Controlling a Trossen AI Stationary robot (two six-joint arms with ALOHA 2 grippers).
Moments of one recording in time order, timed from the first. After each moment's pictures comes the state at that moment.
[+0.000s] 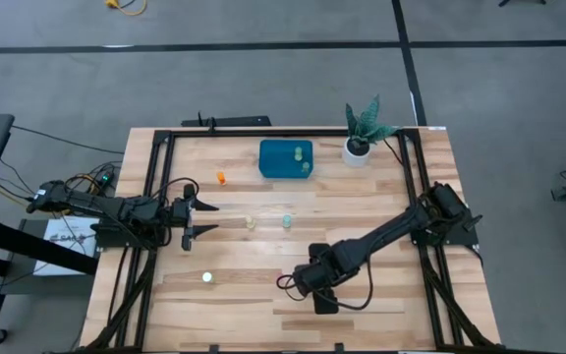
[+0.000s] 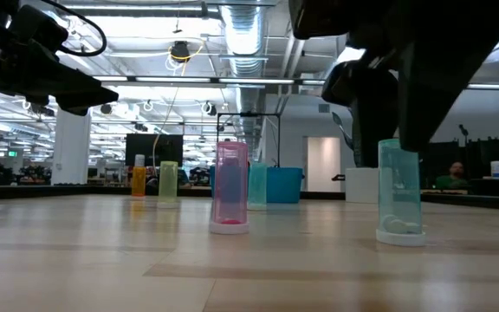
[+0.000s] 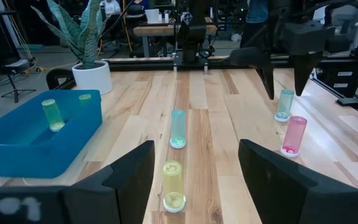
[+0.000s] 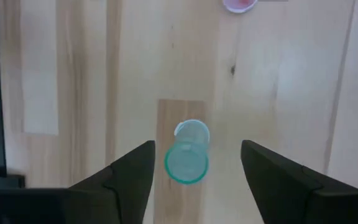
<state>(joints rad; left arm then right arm) -0.20 0.20 0.01 0.06 -0.25 -0.01 0.46 1.95 1.43 -0.78 -0.05 0.37</state>
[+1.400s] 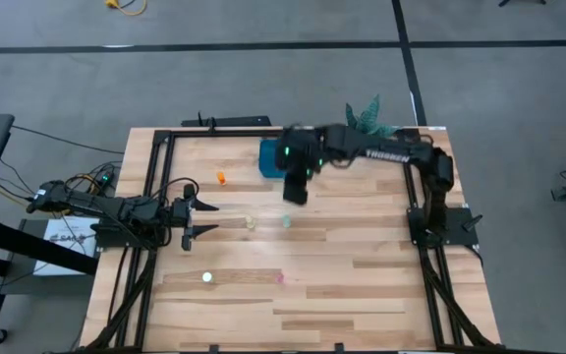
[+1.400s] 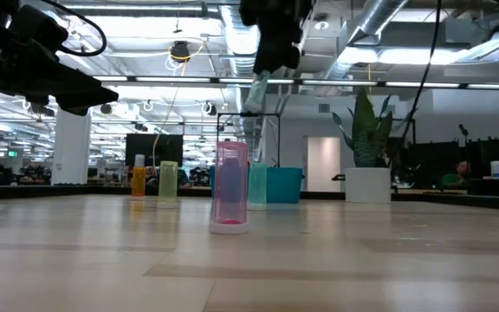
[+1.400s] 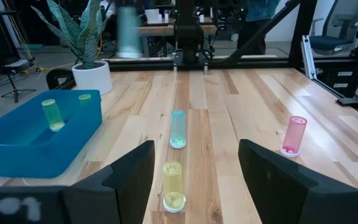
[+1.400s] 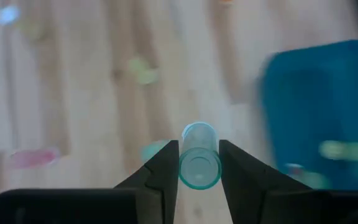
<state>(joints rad) -0.20 0.20 0.01 0.06 -0.25 -0.01 -0.18 1.91 1.93 -1.10 -0.10 -0.02</state>
